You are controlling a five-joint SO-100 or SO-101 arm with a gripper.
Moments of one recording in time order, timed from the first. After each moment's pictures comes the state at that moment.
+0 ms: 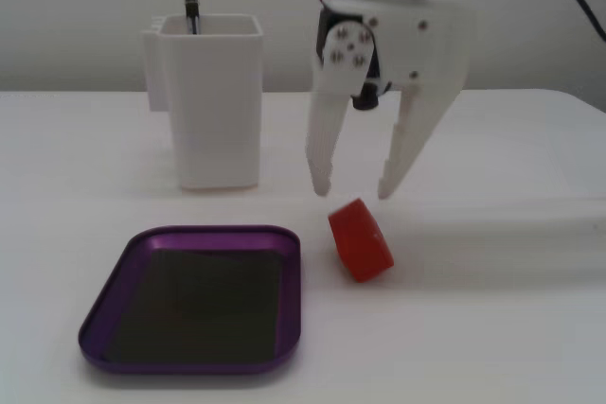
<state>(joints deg) -2.1 90.7 92.4 68.4 -4.6</state>
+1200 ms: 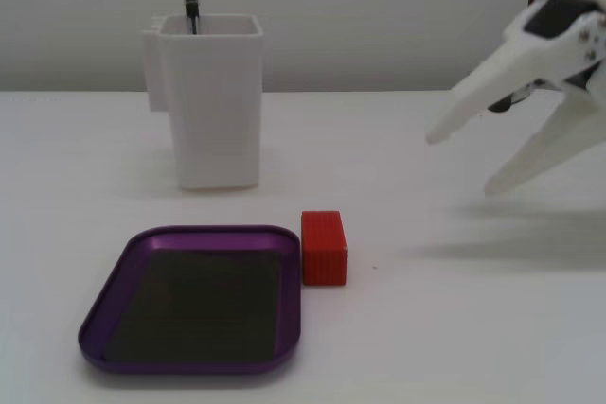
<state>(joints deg) -1.5 192.7 167.2 62.9 -9.1</state>
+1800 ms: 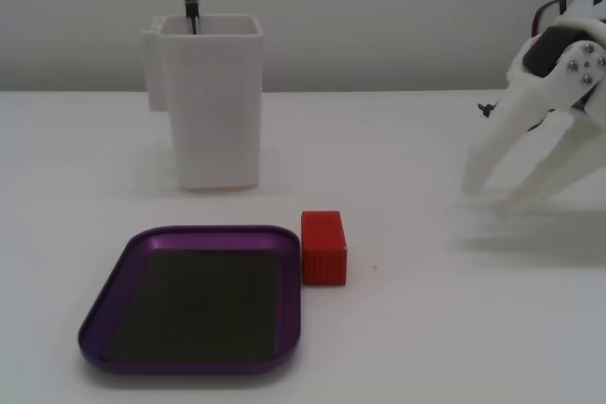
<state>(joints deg) -1.5 192.6 175.7 64.1 -0.8</state>
